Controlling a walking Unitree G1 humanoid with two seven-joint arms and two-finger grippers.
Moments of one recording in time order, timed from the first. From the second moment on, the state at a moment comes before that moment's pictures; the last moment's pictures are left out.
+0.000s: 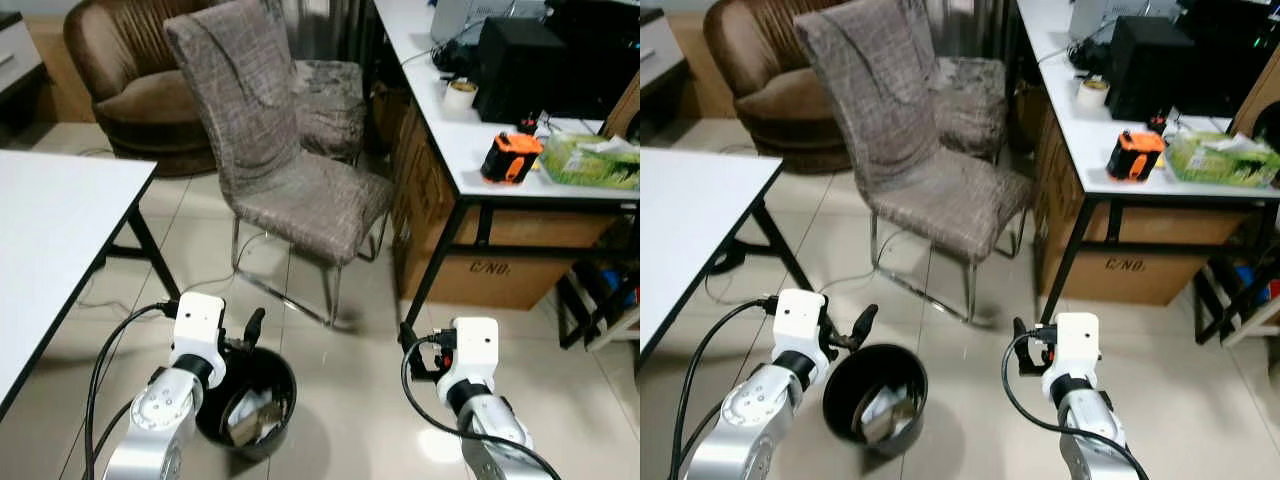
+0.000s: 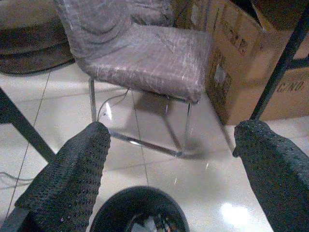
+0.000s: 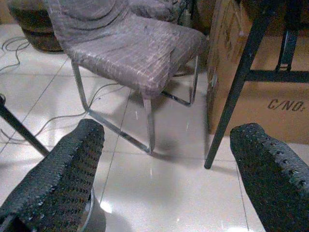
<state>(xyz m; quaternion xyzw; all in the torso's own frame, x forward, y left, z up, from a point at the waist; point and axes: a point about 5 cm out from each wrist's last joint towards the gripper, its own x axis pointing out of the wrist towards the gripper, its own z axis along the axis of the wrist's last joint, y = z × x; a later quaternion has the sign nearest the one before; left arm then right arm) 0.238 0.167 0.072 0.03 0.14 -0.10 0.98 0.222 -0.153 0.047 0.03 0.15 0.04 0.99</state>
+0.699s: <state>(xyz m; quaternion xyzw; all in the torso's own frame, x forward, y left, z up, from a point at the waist) 0.232 0.166 0.090 0.05 0.13 -0.10 0.98 0.224 -0.153 0.067 0.03 0.10 0.05 0.99</state>
